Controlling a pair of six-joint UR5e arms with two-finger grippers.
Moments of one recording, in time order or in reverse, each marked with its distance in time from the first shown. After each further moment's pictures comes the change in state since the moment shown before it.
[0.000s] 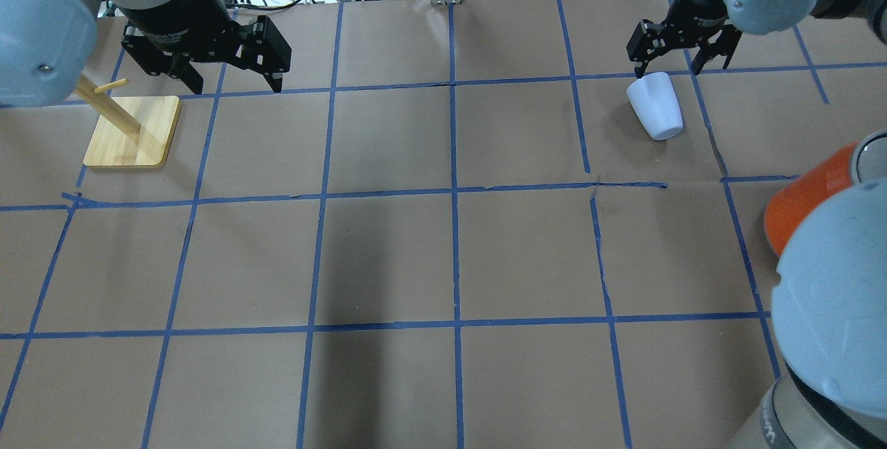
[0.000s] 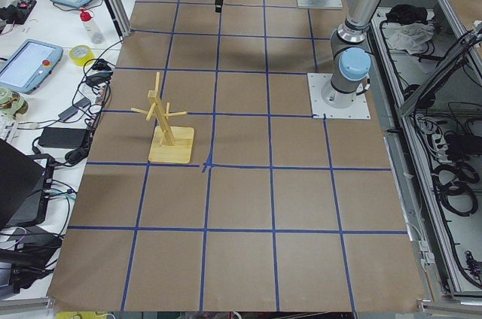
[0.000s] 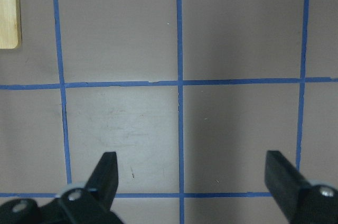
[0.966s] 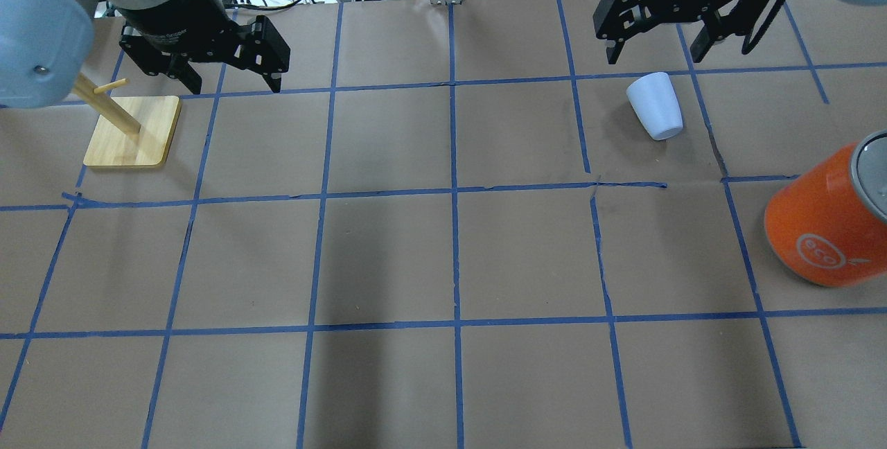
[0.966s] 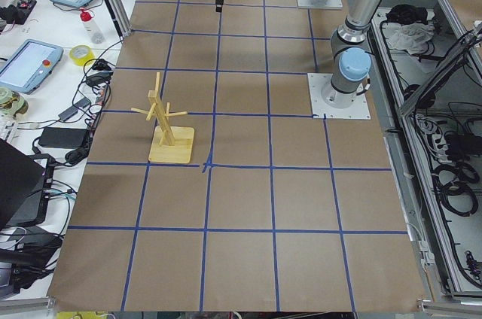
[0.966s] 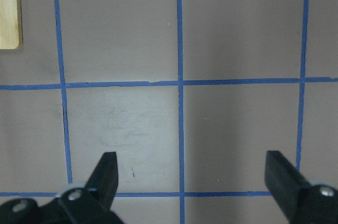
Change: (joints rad) left arm 0.000 0.006 -0.001 -0.002 0.001 0.002; right arm 0.113 -0.401 -0.047 0.410 0.012 0.214
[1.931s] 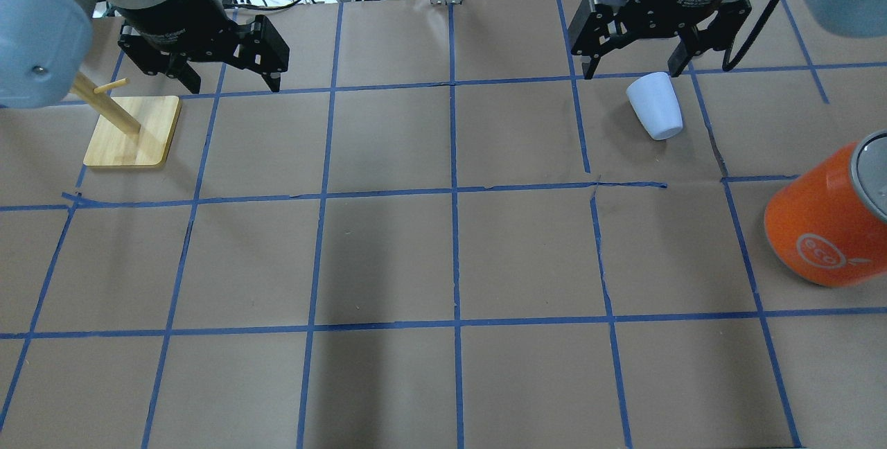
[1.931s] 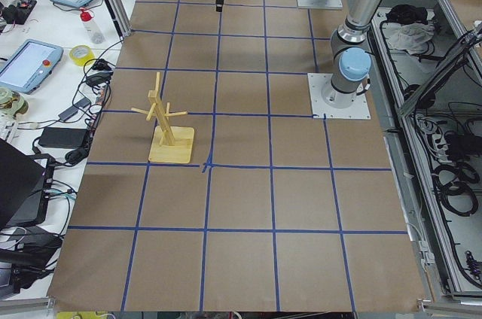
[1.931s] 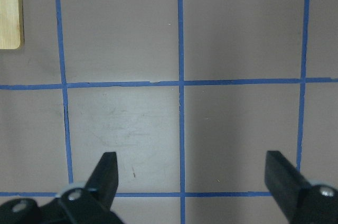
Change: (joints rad) left arm 0.000 0.003 0.000 0.000 0.001 0.000; right arm 0.123 -0.081 0.059 0.001 0.024 0.063
